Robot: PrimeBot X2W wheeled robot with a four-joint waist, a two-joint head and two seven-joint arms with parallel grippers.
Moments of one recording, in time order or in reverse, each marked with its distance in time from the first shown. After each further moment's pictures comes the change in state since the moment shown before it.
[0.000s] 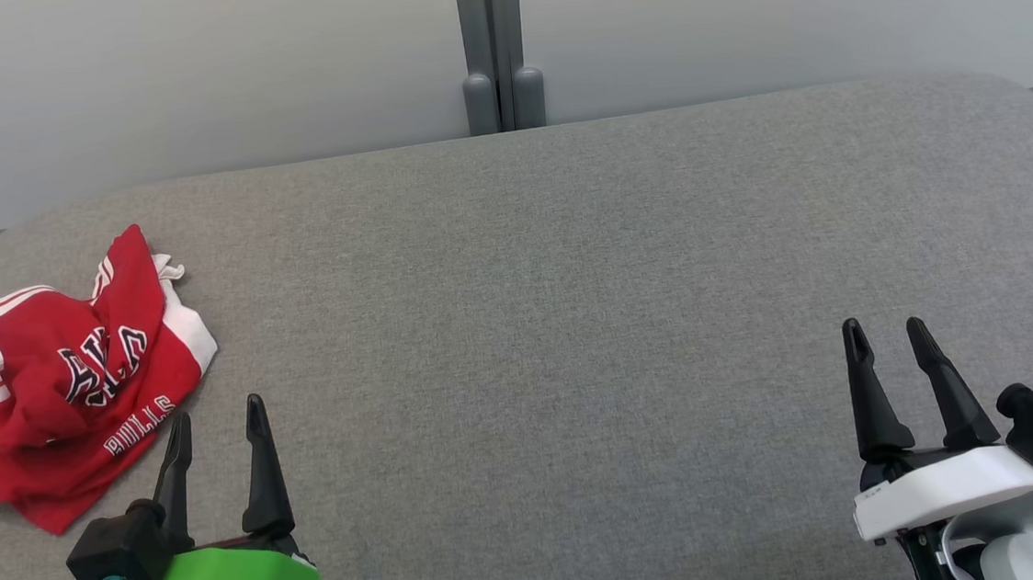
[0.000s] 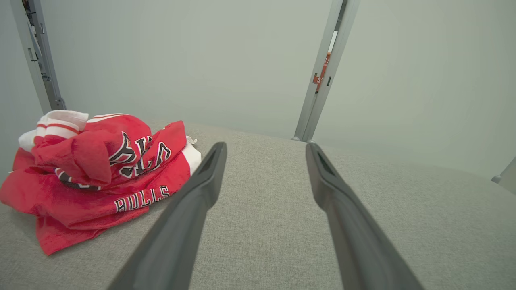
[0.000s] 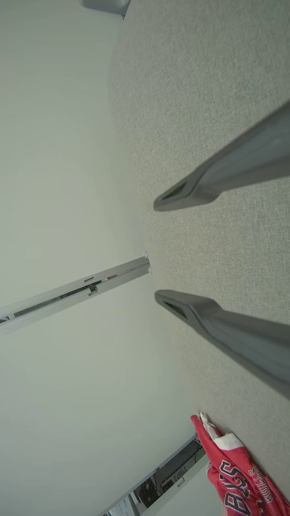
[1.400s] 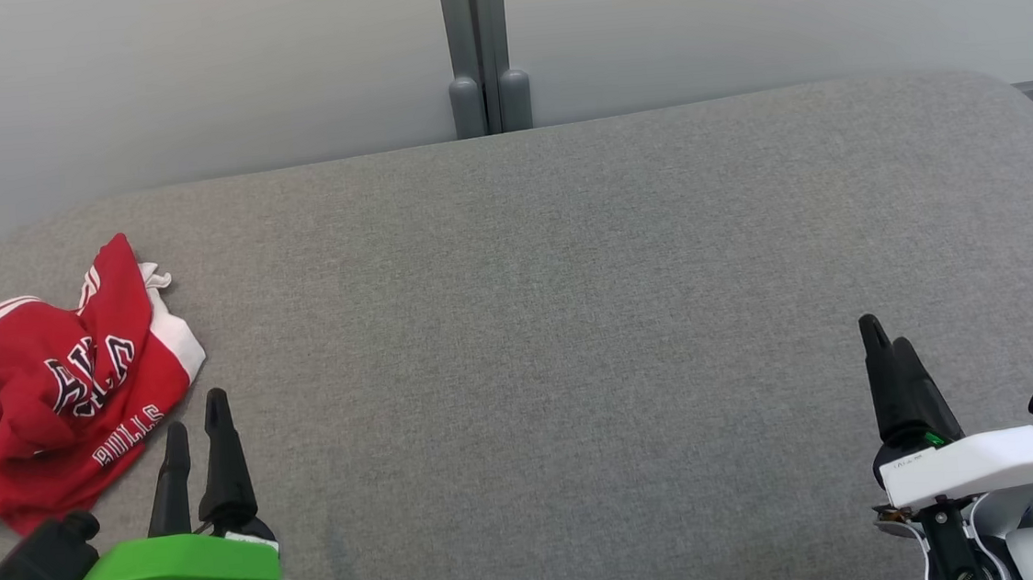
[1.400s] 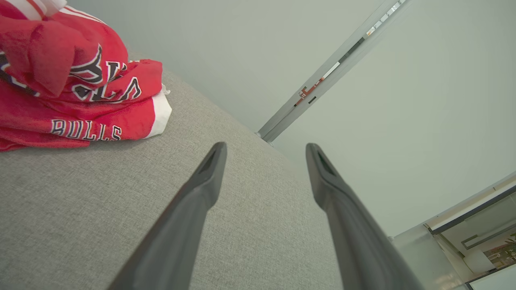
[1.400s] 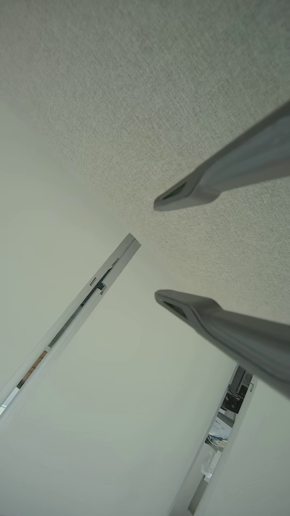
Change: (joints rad) left arm -0.021 -0.017 0.050 0.001 -0.508 -0.025 0.107; right arm -0.030 0.003 -0.012 0.052 0.540 0.000 0.109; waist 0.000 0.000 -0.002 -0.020
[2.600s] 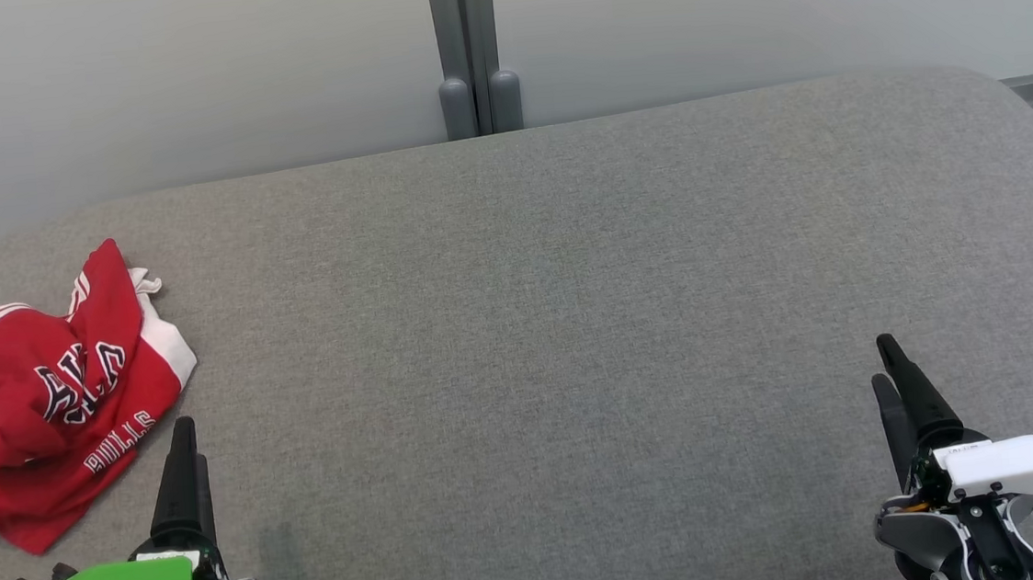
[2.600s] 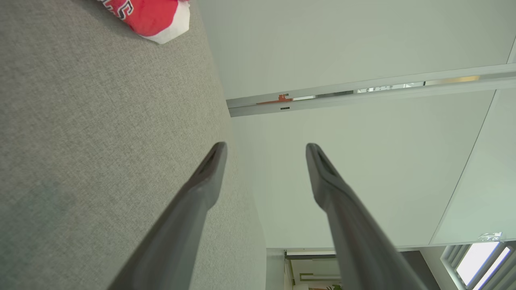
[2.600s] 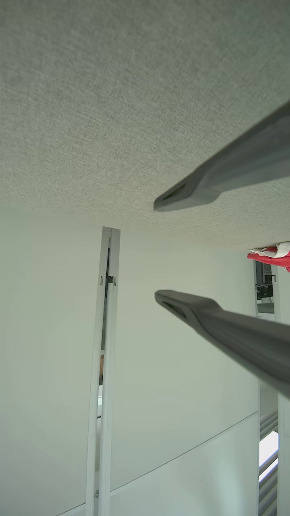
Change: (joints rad) left arm -0.018 -0.002 0.069 0.114 -0.679 -0.057 0.136; right arm -0.029 0.003 -0.048 0.114 0.588 0.000 0.134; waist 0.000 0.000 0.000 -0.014
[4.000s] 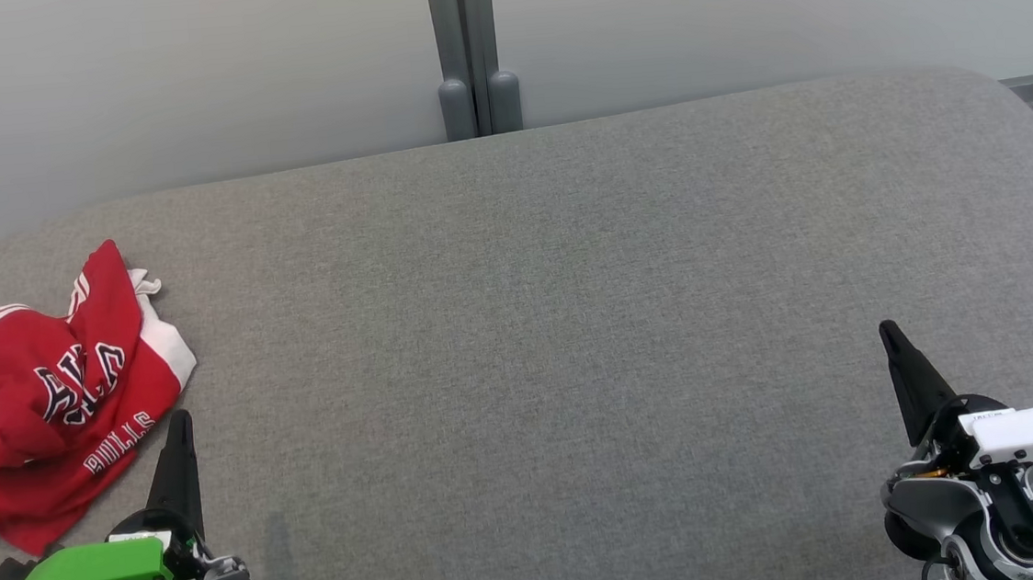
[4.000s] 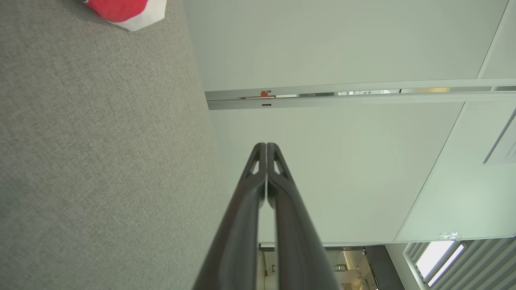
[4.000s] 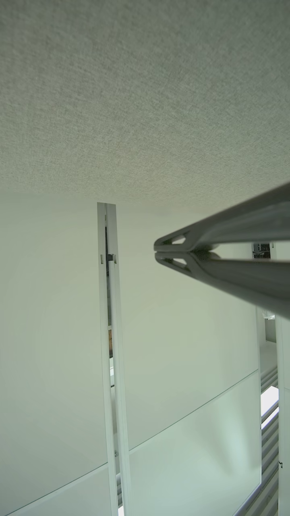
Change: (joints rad) left arm -0.044 0.010 0.026 0.006 -0.098 -0.003 0.067; right arm -0.053 -0.011 -0.034 0.010 0.125 0.000 0.067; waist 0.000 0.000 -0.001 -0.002
